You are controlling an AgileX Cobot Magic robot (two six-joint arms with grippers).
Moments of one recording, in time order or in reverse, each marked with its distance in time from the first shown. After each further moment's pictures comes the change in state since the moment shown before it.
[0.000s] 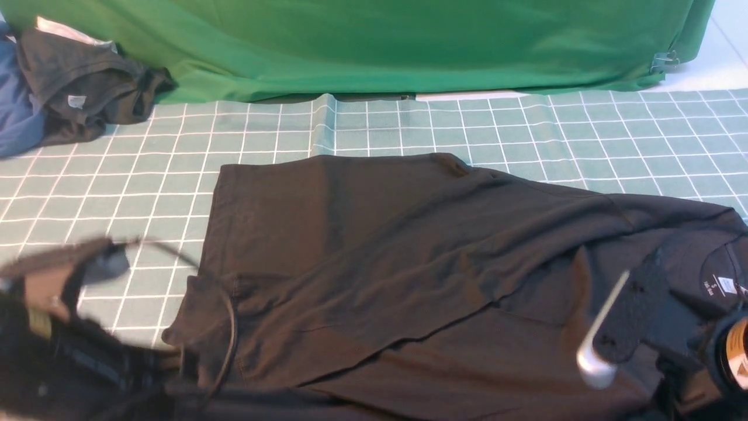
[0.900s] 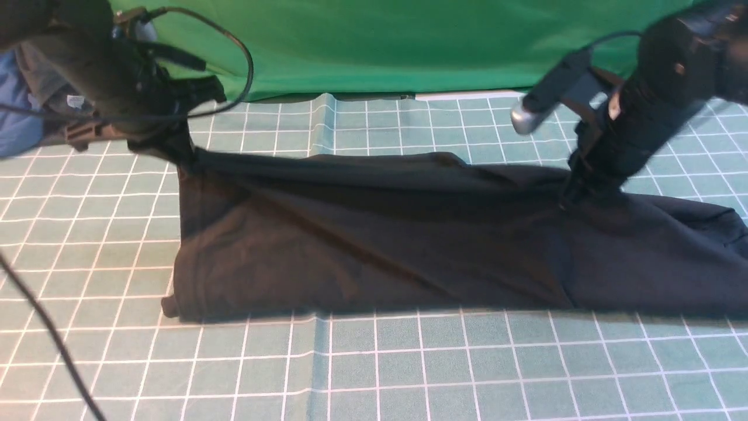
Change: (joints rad) right arm -0.346 0.659 -0.719 -0.041 -0.111 -0.182; left arm 0.249 0.836 -0.877 0.064 -0.049 0.033
